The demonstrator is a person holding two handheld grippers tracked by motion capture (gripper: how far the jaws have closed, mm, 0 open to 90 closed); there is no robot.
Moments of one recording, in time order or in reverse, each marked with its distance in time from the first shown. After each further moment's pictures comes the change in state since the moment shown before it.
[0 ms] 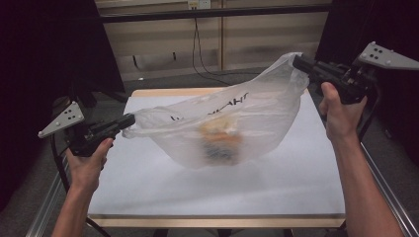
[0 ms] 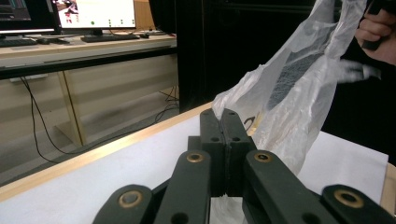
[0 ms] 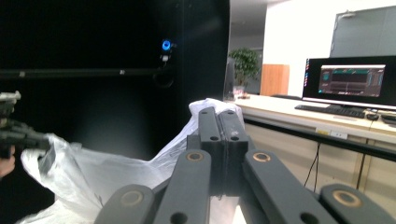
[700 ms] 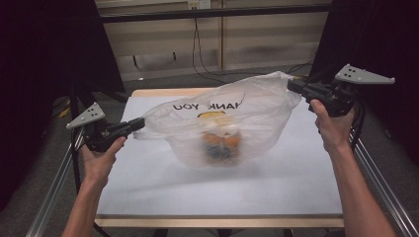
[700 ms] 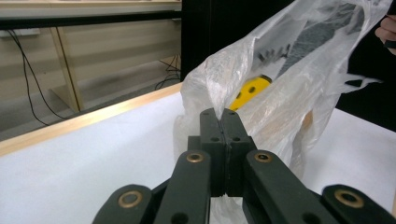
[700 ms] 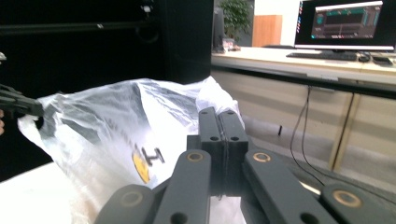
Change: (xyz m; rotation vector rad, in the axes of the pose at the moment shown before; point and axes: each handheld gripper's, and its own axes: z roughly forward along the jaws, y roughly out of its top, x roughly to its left) left arm 0.022 -0.032 0.031 0.128 0.002 -0.059; right arm -0.019 -0.057 0.003 0.188 -0.051 0.046
